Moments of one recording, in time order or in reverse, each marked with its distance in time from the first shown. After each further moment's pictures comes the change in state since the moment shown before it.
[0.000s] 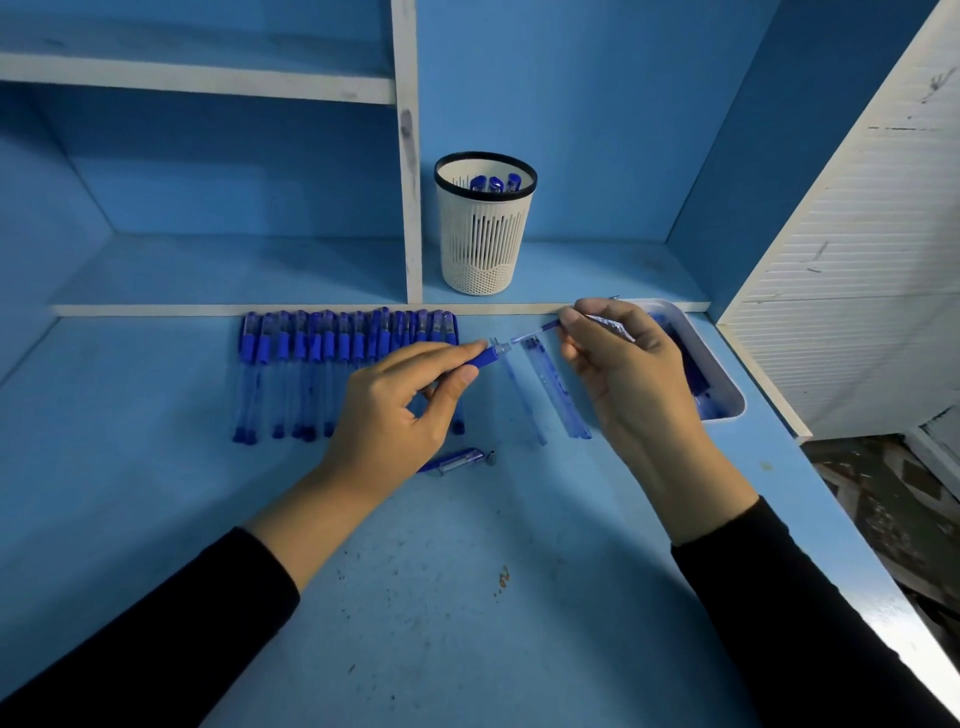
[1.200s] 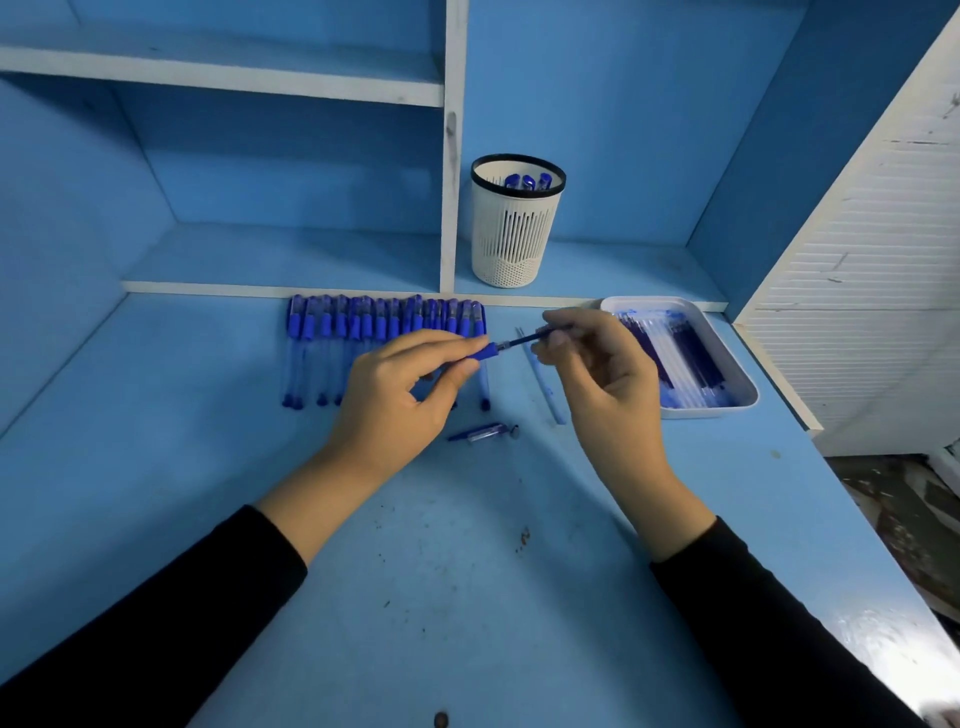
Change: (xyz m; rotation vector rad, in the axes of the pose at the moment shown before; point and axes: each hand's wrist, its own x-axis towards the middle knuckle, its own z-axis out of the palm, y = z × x) left_hand -0.013 0.007 -0.026 0.057 0.021 -0.010; right_hand -0.041 0.030 0.008 -0.442 -0.235 -0.467
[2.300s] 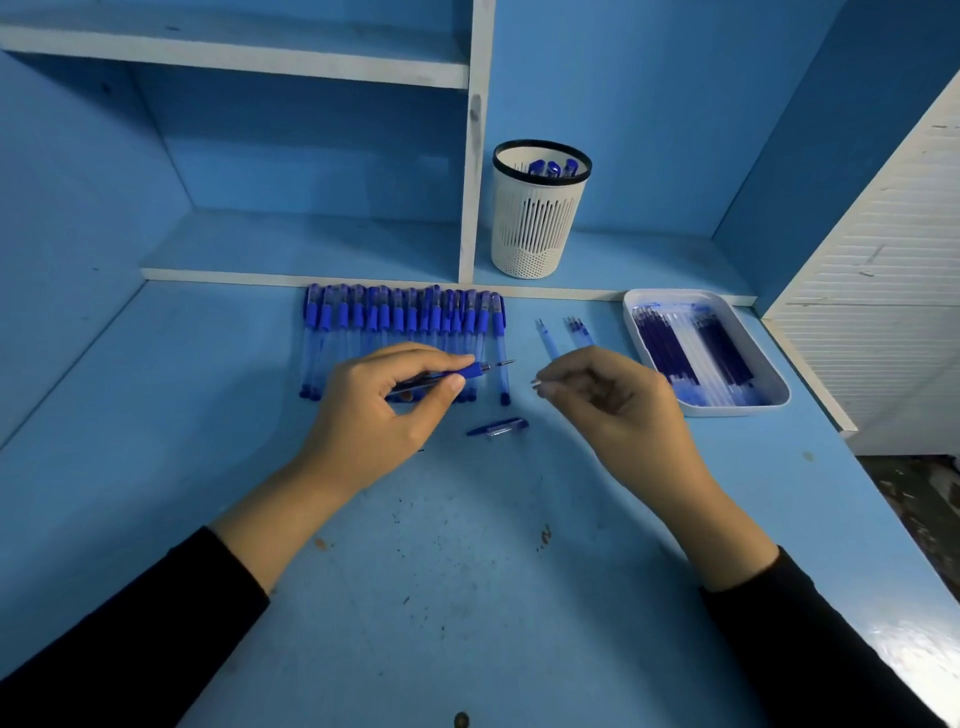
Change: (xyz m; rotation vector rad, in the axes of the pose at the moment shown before) left_hand -0.016 -0.001 -0.031 -0.126 -0.117 -0.239; right_hand -0.010 0.010 -0.016 -0.297 -0.256 0.070
